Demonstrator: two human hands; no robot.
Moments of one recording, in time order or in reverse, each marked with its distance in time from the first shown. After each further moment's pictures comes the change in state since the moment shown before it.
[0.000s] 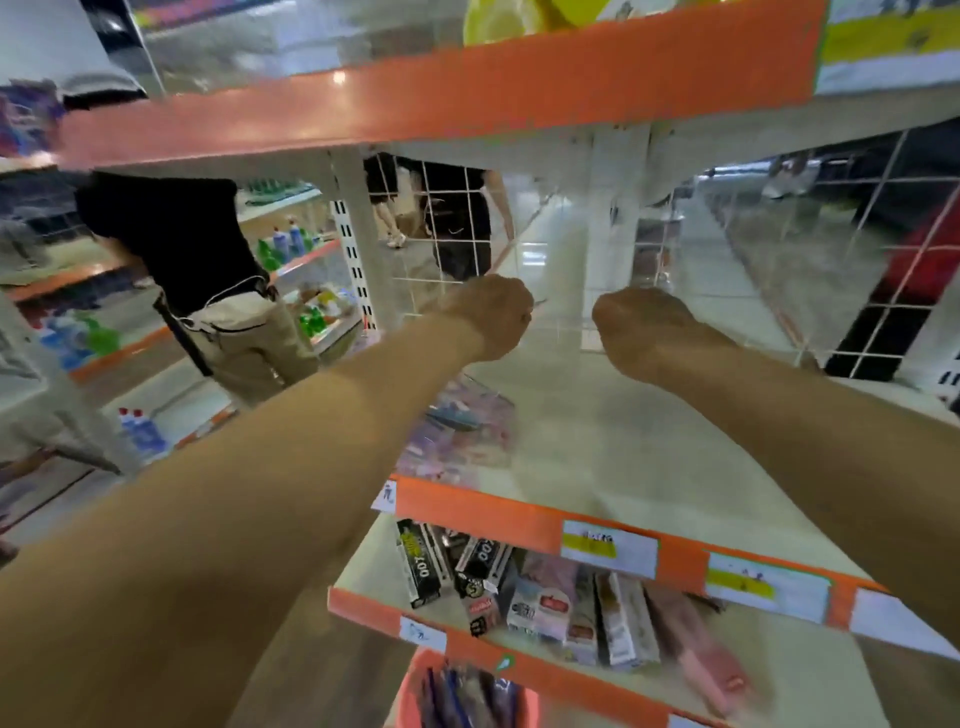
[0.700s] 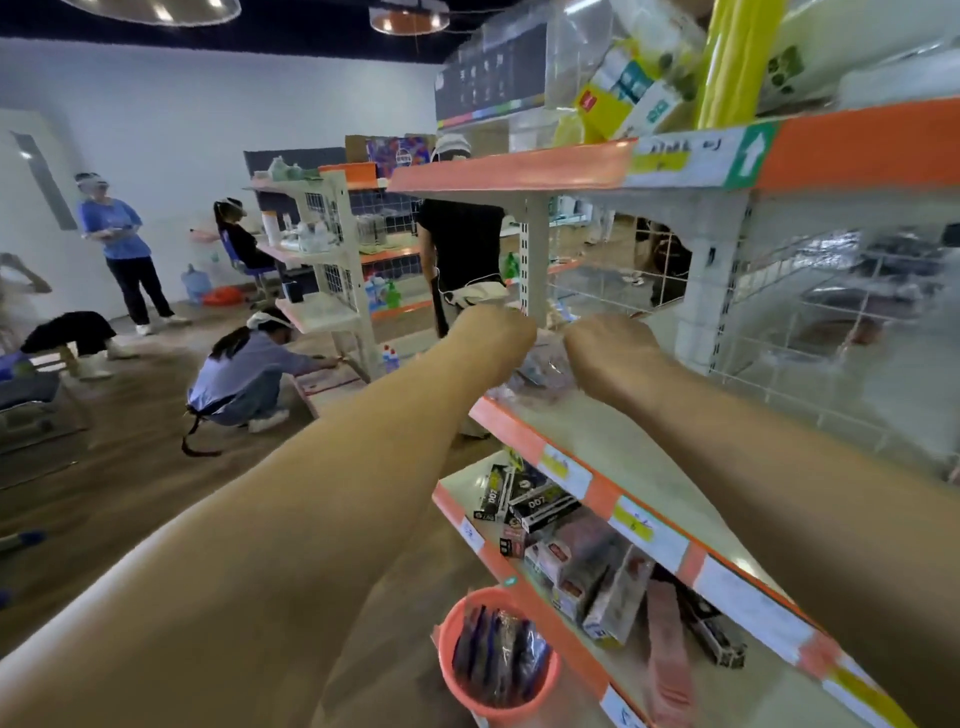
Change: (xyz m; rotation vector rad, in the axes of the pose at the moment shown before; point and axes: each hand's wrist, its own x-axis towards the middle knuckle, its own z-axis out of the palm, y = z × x) left_hand -0.143 0.163 -0.090 0.482 -0.275 -0.555; right_hand -0.126 0.036 -0.034 0.075 0.201 -0.593
